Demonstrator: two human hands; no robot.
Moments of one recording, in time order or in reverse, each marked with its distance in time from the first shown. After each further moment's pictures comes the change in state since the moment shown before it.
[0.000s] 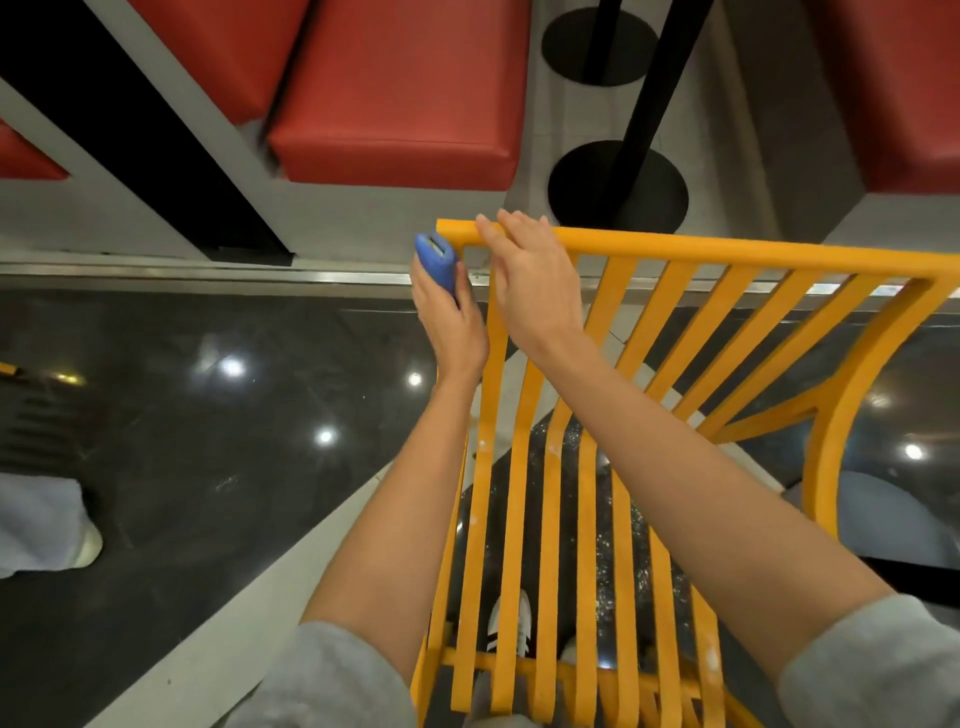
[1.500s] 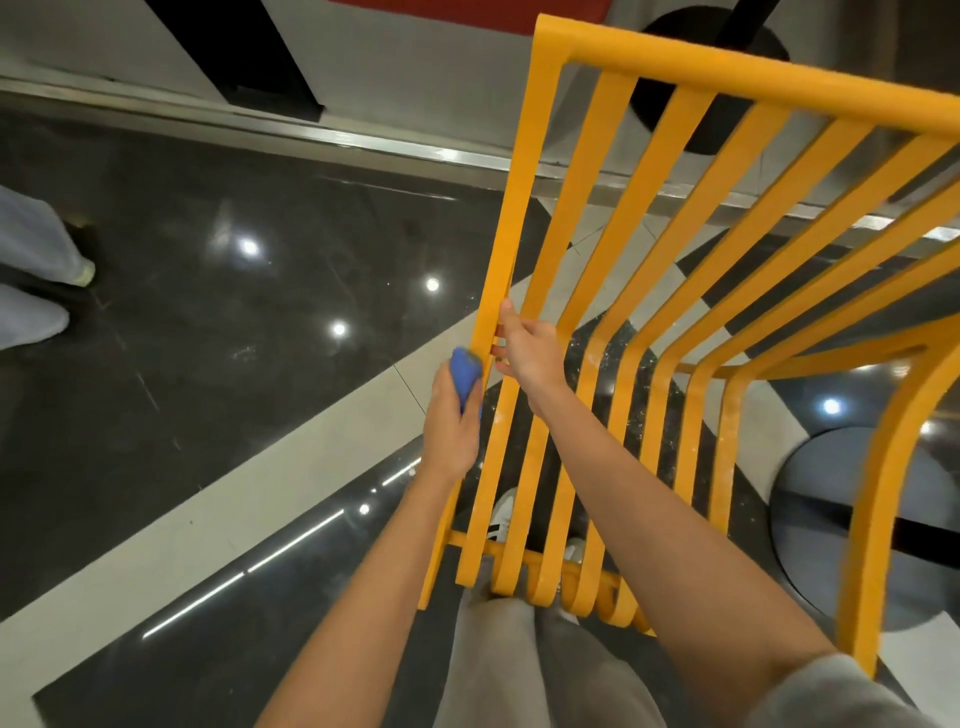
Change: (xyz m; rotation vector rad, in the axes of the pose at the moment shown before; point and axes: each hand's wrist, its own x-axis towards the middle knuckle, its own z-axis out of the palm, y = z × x) left_hand -0.188 -0.097 -0.141 0.166 -0.356 -0.459; right_hand -0.163 -0.053 0.068 0.810 -0.541 1.078
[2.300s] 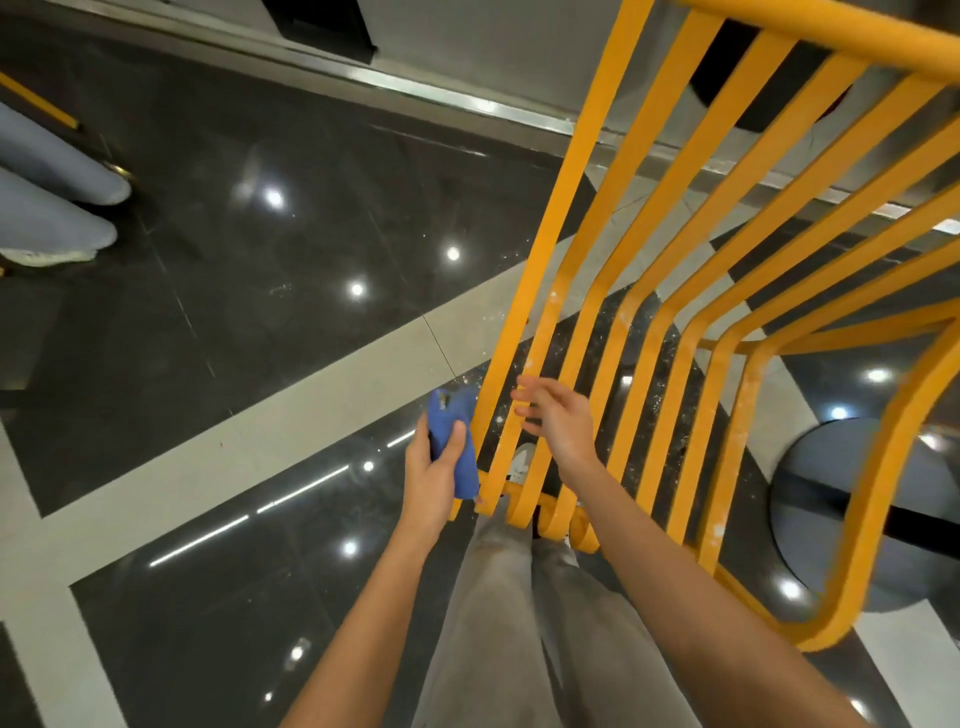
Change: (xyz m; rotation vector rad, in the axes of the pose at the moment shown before) left_hand -0.147 -0.015 -0.057 -0.385 0.148 -0.308; right_hand -0.108 0.108 -0.011 0.038 -0.120 0.078
